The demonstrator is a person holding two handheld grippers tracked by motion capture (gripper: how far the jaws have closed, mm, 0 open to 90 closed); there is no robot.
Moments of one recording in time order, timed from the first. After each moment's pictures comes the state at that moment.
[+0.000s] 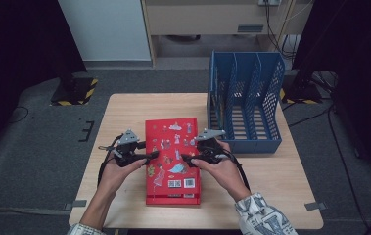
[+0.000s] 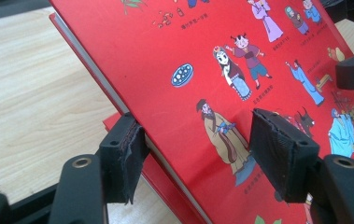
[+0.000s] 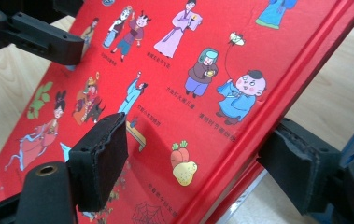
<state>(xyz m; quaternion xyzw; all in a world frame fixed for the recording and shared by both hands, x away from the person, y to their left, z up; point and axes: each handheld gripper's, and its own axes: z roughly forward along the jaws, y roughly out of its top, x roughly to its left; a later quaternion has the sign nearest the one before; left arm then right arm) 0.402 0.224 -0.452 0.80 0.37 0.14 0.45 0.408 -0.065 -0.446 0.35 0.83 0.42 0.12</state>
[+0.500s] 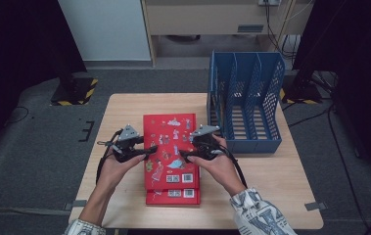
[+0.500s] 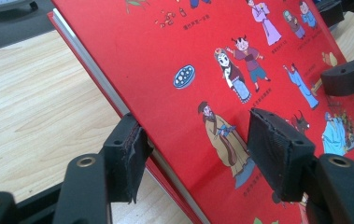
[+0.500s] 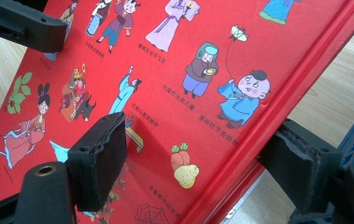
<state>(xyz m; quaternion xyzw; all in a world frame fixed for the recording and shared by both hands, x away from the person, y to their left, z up) 0.410 0.224 -0.439 0.81 0.36 0.17 0.43 0.421 -0.054 -0.443 0.35 0.83 0.40 0.14</state>
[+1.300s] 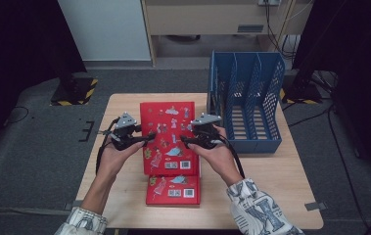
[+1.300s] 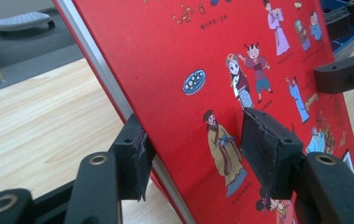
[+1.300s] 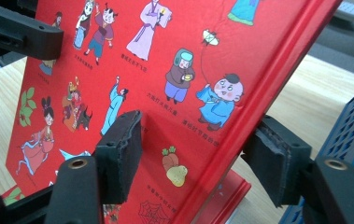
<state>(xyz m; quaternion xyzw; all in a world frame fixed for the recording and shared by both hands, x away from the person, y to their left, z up) 0.431 0.227 -0.414 0.79 0.37 0.20 0.45 0.440 -0.052 -0.419 0.36 0.81 0.43 0.18</state>
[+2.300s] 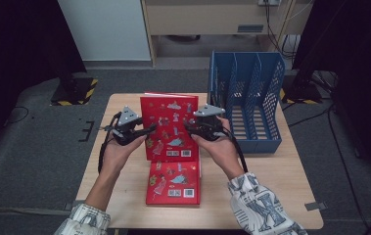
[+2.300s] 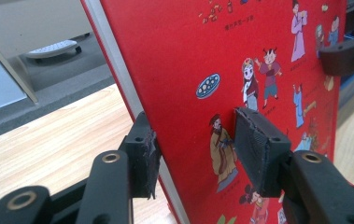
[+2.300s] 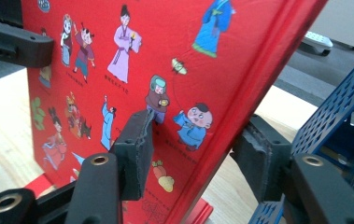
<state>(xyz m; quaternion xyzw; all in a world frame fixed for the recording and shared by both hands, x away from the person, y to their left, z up) 0.431 0.217 -0.397 0.78 0.36 0.25 0.45 0.447 -0.059 -0.392 0.35 0.79 0.44 0.23</state>
